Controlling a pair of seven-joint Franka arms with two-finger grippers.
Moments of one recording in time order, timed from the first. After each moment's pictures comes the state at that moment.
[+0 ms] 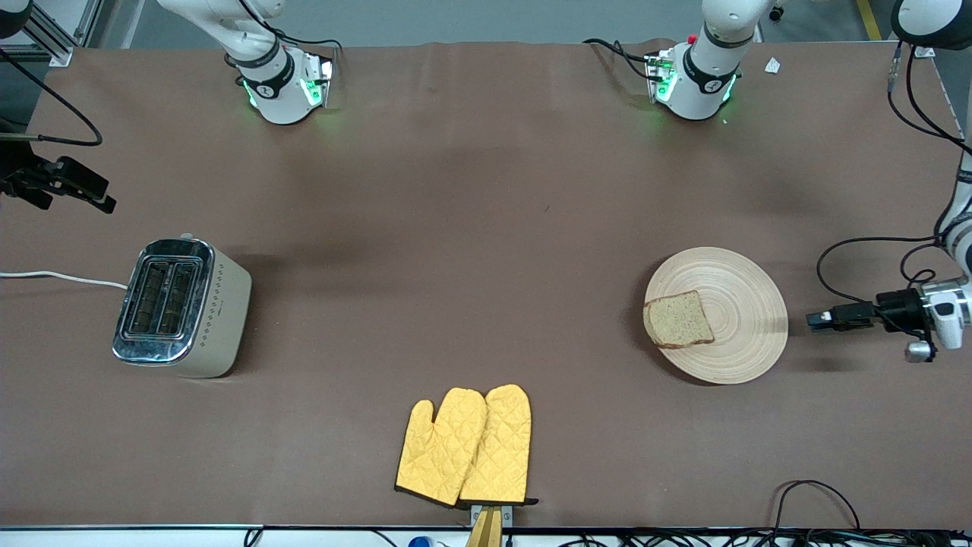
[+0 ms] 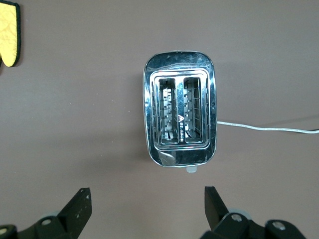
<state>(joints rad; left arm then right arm) 0.77 0.84 -0.43 -1.43 -0.53 1.79 0.60 -0.09 -0.08 0.02 -1.70 0.02 1.65 0.01</state>
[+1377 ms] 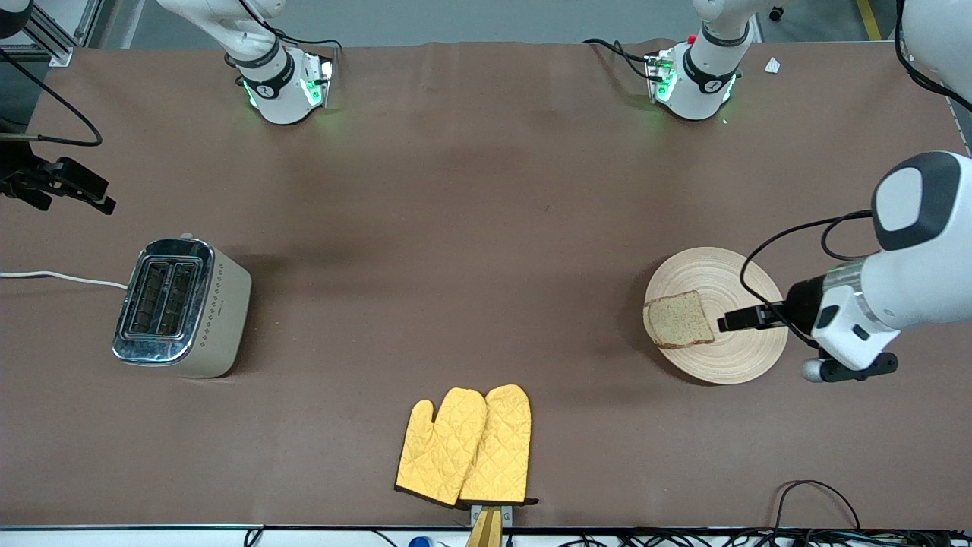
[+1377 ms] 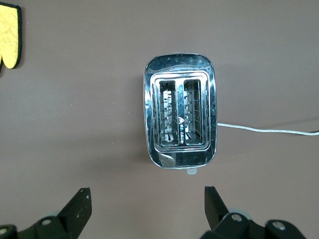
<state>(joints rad) 0.34 0.53 -0.65 -1.33 0.06 1.75 -0.37 -0.09 -0.08 0.02 -1.70 0.02 1.66 0.01</state>
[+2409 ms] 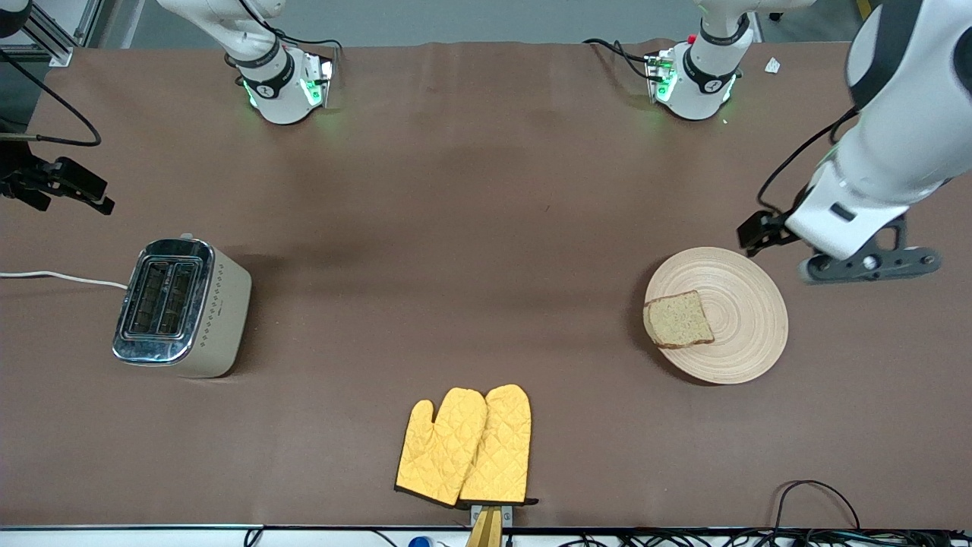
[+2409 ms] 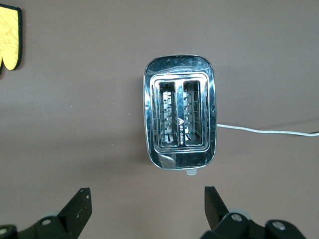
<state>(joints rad) -0.05 0.21 -0.23 -1.34 0.16 1.50 -0.26 -0.09 -0.08 0.02 -1.70 0.02 1.66 0.01</state>
